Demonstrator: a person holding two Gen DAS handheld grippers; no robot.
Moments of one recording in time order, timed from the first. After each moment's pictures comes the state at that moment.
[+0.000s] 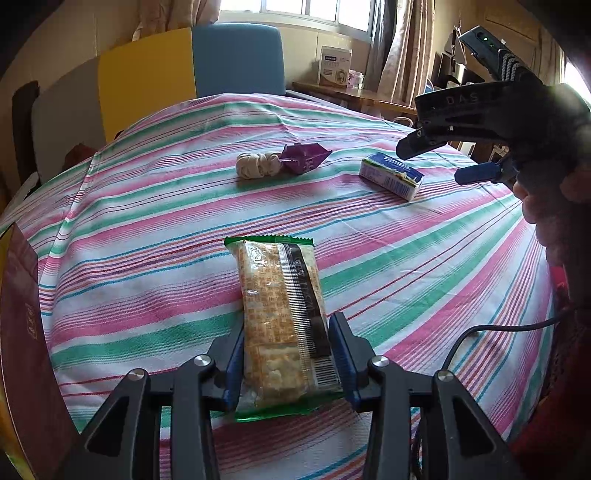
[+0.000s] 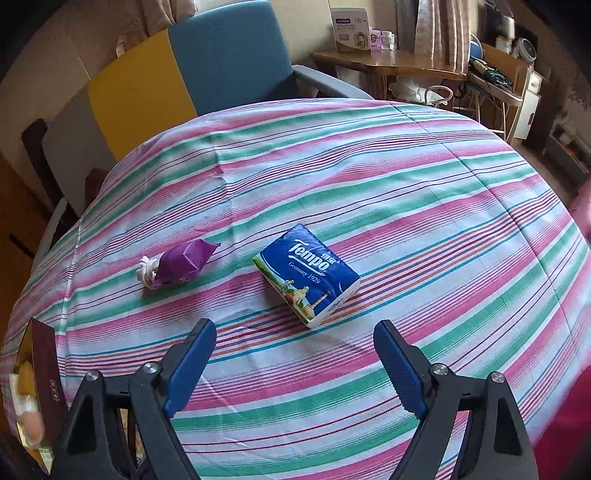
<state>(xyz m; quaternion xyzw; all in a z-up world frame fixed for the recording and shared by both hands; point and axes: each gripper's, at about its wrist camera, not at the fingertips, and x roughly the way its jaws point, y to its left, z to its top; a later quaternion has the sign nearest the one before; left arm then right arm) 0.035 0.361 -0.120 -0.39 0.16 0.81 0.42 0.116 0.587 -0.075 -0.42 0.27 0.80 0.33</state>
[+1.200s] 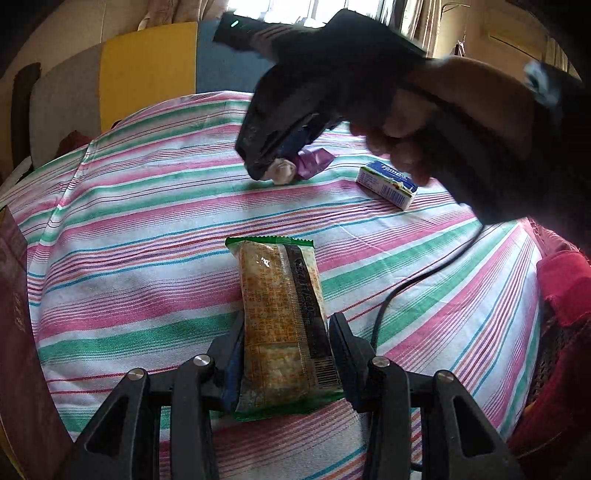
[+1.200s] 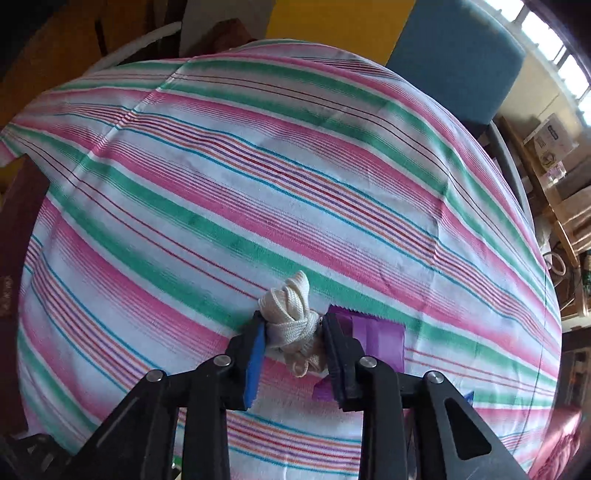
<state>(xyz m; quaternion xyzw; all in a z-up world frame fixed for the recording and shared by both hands) 0.024 0.350 -0.120 -0.40 0.13 0.79 0.44 -0.064 0.518 -0.108 -0.58 -0.01 0.81 0.12</state>
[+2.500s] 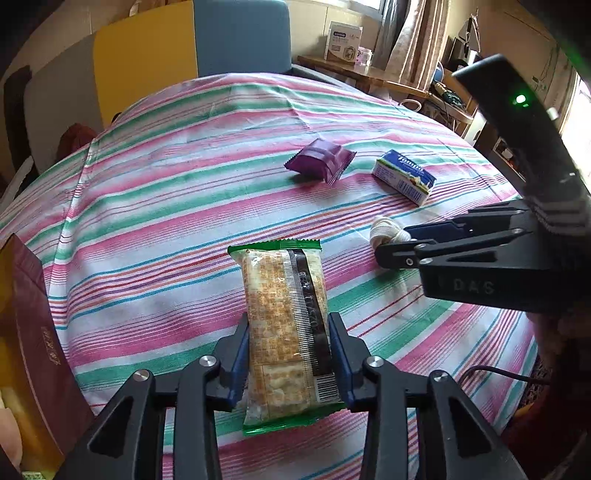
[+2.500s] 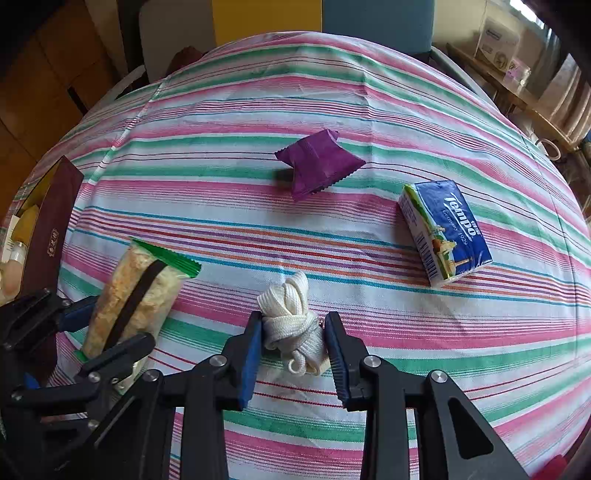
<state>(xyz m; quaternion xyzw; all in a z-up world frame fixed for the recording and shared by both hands) 0.009 0.359 -0.092 -0.44 0.18 0.78 0.41 0.075 0.510 -0.114 -0.54 0.14 0.81 0.16</state>
